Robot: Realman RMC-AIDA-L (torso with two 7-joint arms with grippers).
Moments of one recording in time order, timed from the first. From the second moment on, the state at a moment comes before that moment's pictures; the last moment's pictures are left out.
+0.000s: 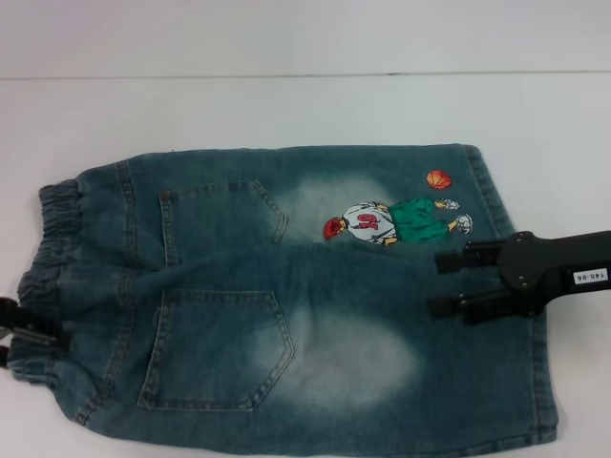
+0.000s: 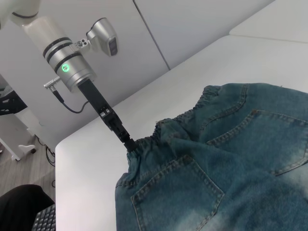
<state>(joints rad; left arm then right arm) -0.64 -1.94 0.53 0.83 2.85 1.73 -2.56 0.56 1.99 -0.81 -0.67 -2.06 -1.71 1.66</state>
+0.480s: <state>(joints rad) -0.65 -1.94 0.53 0.83 2.84 1.73 -2.53 0.56 1.99 -0.80 -0.67 -2.06 -1.71 1.67</state>
